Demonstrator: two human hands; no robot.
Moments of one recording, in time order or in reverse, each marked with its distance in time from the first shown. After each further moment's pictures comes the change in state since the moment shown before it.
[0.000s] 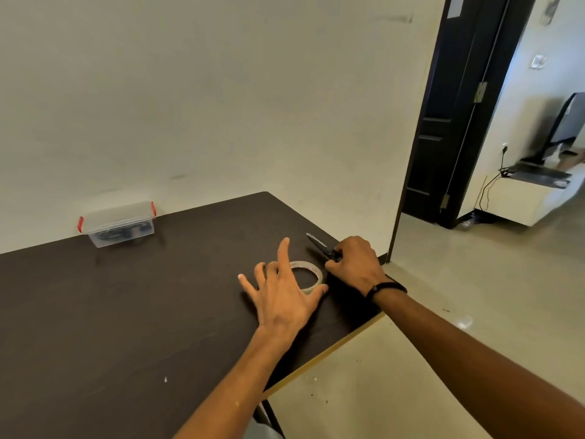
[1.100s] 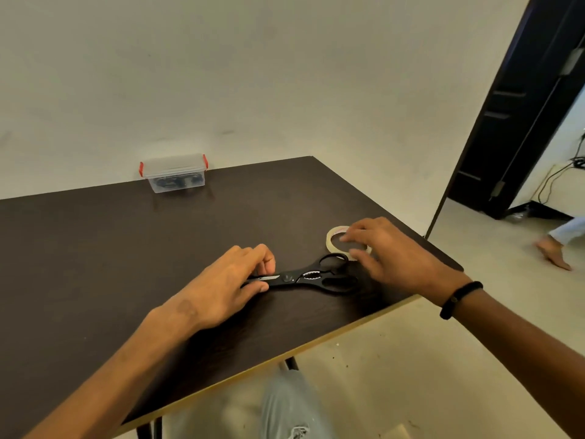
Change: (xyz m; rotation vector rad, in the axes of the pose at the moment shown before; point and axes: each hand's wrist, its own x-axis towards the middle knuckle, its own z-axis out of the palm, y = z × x) left_hand -0.044 -0.147 -0.129 0.024 -0.318 0.408; right_hand -0.063 -0.034 -0.013 -0.169 -0.204 -0.656
